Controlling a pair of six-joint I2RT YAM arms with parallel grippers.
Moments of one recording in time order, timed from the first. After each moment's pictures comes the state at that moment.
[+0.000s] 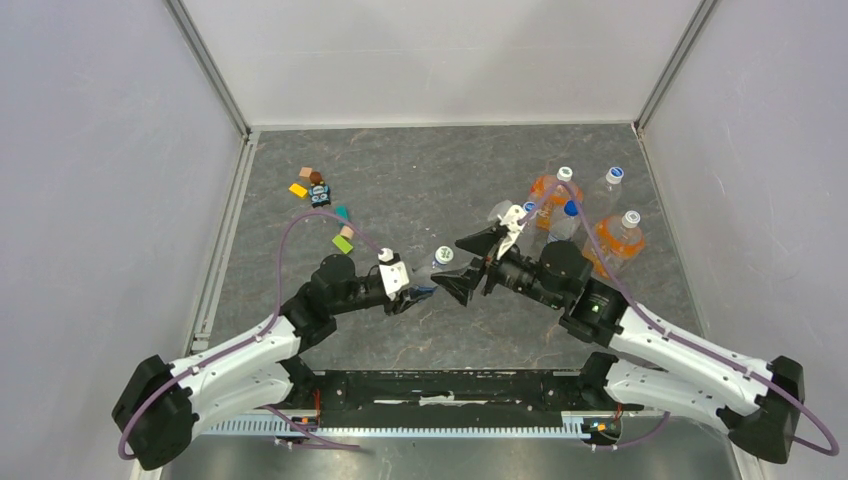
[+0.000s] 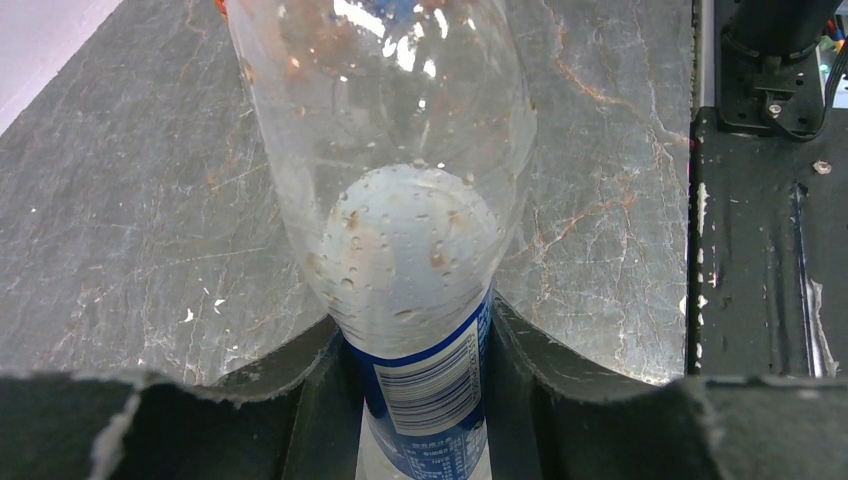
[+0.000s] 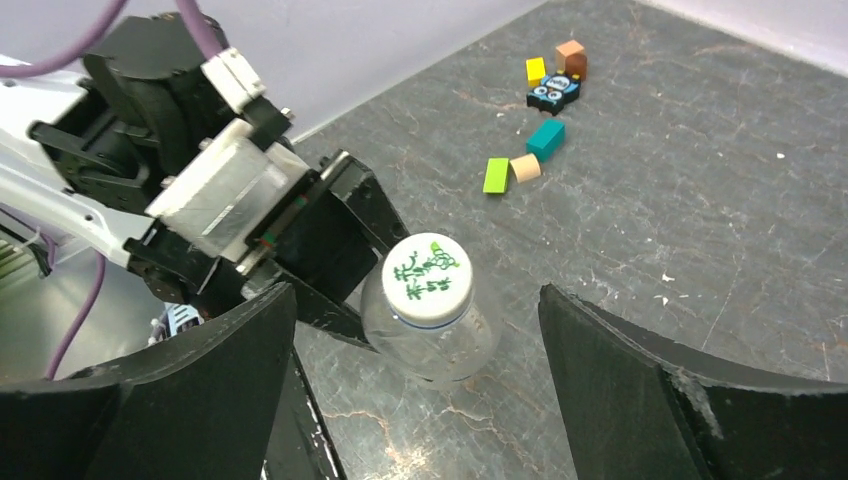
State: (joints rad) left arm -0.77 0.90 0.39 0.31 0.47 0.28; right arm 0.95 0.85 0.71 0.13 -0.10 0.23
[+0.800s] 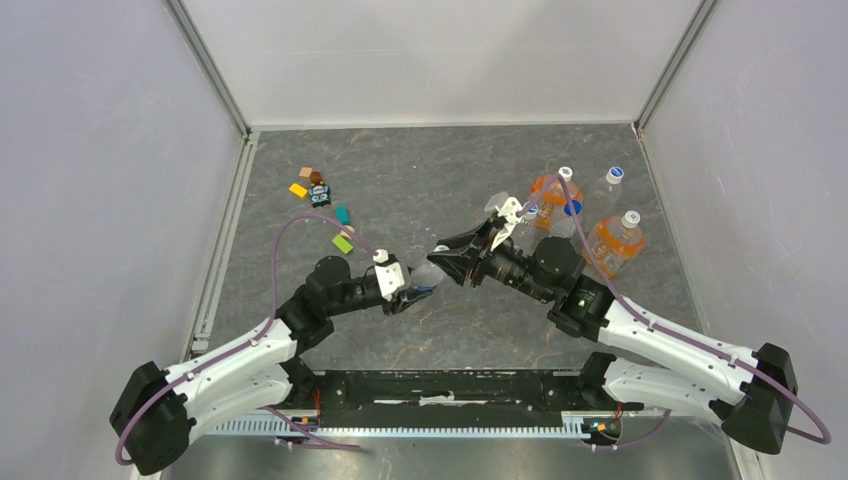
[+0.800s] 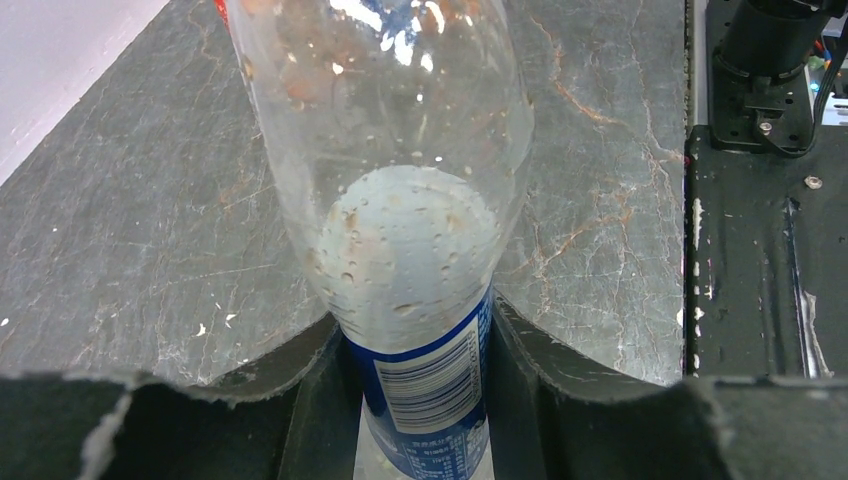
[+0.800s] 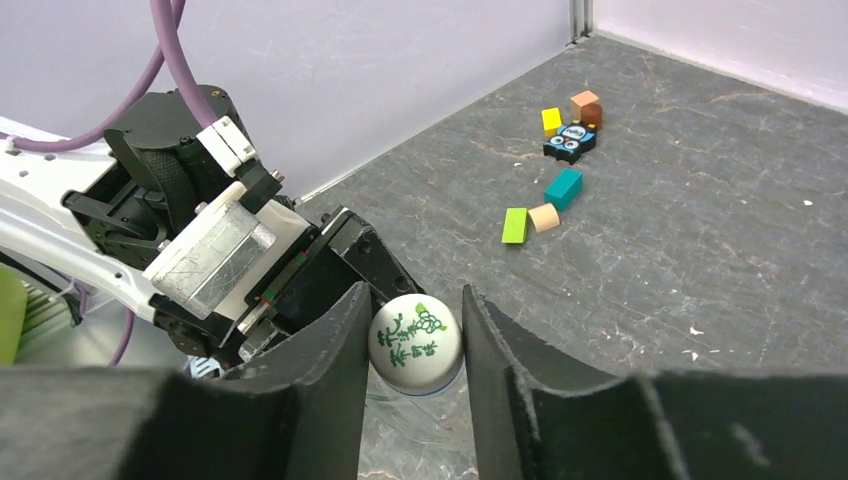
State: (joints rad) left arm -0.77 0.86 0.38 0.33 0.48 0.28; right arm 0.95 0.95 0.72 0.30 -0.10 0.27
